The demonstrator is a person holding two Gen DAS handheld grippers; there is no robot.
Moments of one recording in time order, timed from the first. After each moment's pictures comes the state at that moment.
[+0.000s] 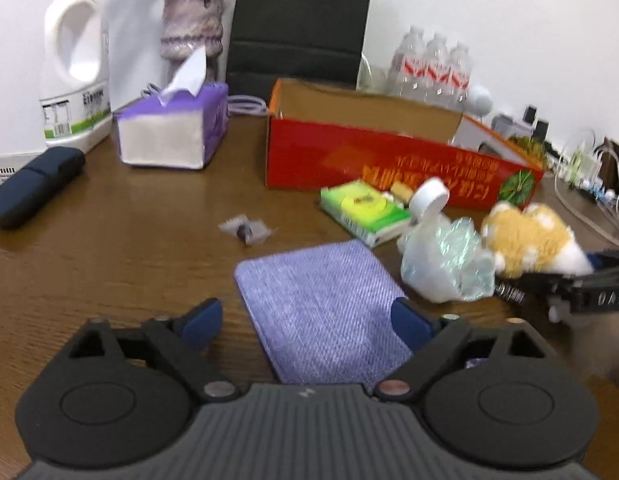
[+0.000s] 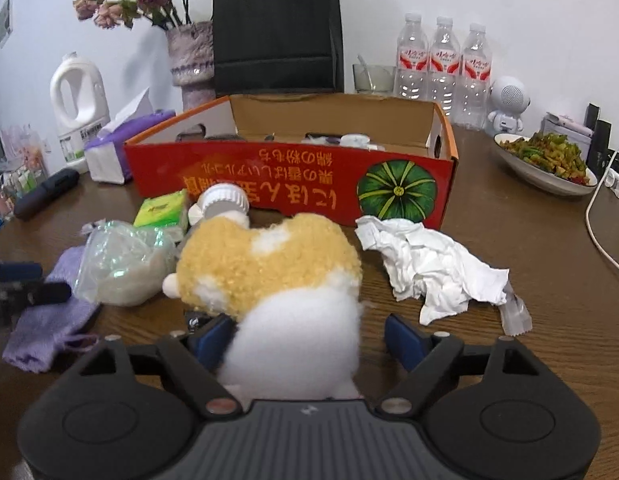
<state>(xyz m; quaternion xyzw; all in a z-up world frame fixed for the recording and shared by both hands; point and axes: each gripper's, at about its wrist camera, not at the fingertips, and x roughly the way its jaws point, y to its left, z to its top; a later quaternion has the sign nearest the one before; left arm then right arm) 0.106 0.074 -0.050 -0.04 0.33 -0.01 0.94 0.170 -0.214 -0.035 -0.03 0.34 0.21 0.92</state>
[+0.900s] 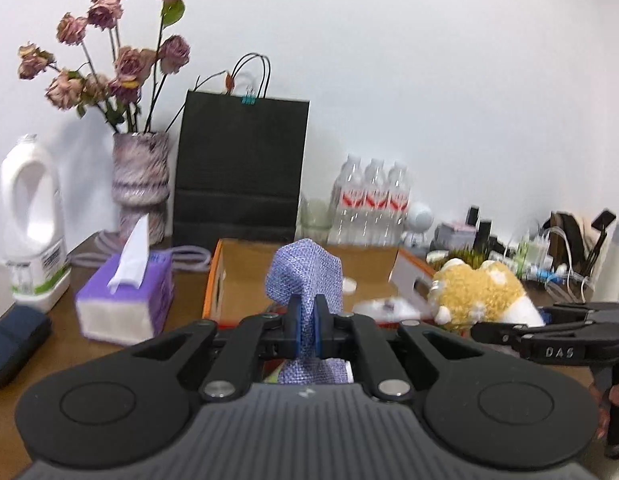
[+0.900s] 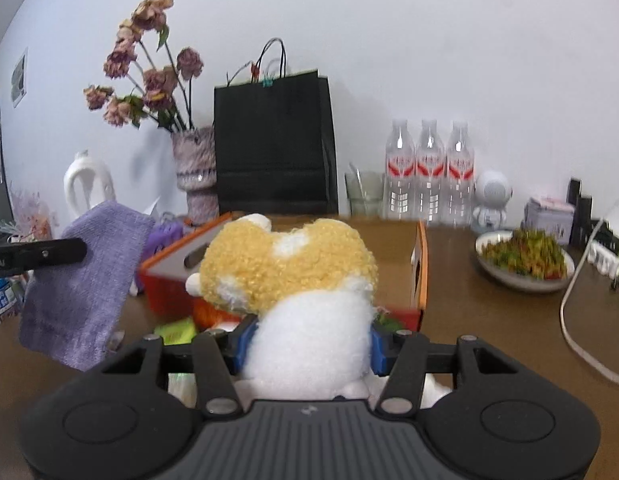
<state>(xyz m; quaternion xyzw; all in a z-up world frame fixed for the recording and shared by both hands) 0.125 0.054 0.054 -0.05 0.15 -0.07 0.98 0.178 -0.229 0.044 0.00 0.21 0.21 0.95</state>
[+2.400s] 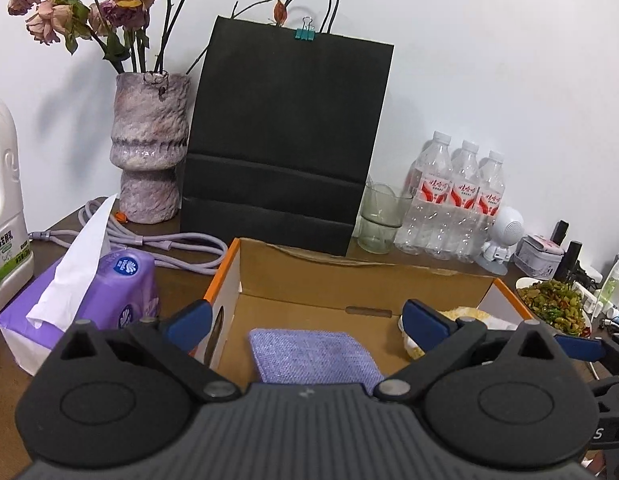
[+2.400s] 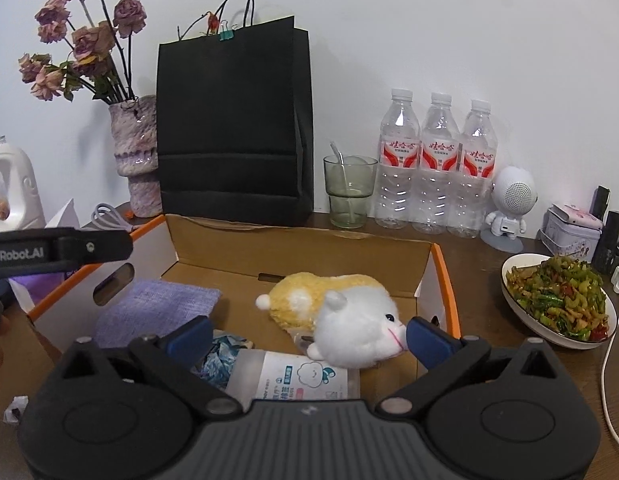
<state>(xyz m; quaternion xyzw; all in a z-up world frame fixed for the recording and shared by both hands) 0.295 0.053 0.022 -0.09 0.22 0.02 0.97 0.321 -0.176 0.028 -0.03 0.26 0.17 0.95</state>
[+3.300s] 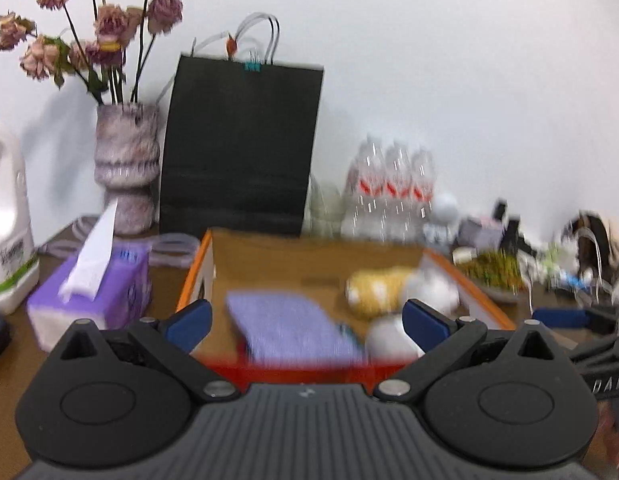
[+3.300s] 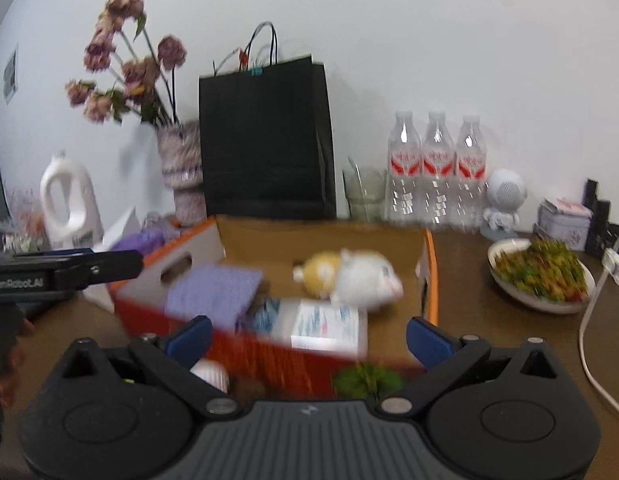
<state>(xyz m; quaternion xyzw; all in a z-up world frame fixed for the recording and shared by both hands) 0.196 0.038 0.028 -0.05 0.20 -0.06 0.98 0.222 -0.214 0.036 -0.01 0.24 0.21 0.95</state>
